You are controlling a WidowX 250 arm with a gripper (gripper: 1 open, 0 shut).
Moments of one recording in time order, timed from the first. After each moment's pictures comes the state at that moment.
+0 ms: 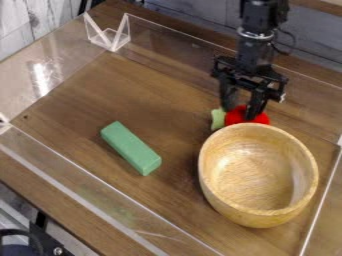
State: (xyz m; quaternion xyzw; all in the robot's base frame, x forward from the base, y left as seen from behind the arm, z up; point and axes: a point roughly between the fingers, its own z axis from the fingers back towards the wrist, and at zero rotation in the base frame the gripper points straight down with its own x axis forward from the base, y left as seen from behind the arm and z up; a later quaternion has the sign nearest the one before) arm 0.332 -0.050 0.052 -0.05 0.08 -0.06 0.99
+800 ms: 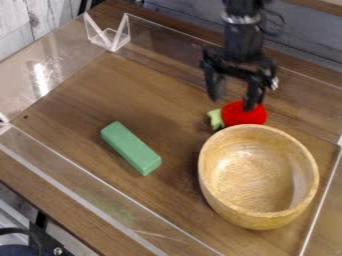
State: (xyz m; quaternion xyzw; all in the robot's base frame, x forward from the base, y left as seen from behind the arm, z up) arm 0.329 -0.015 0.088 -0.08 0.04 -0.04 0.99
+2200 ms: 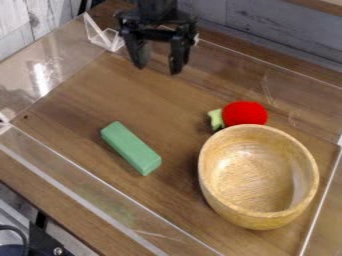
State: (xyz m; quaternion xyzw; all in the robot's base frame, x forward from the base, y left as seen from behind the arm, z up) arm 0.301 0.072 0.106 -0.06 -0.04 0.10 0.99
